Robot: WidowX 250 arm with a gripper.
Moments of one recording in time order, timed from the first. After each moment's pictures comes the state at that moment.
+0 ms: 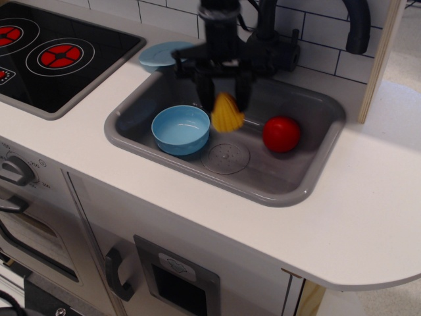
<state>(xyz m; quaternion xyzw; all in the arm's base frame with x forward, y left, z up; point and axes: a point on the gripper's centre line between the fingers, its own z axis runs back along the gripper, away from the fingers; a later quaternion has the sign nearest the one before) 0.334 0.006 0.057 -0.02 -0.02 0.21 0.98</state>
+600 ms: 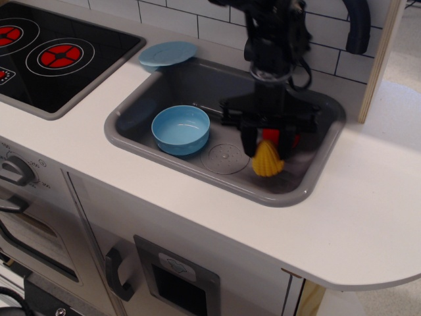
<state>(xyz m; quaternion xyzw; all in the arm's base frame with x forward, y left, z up) 0.338 -0.038 0.010 -0.01 -0.03 0.17 0.98</state>
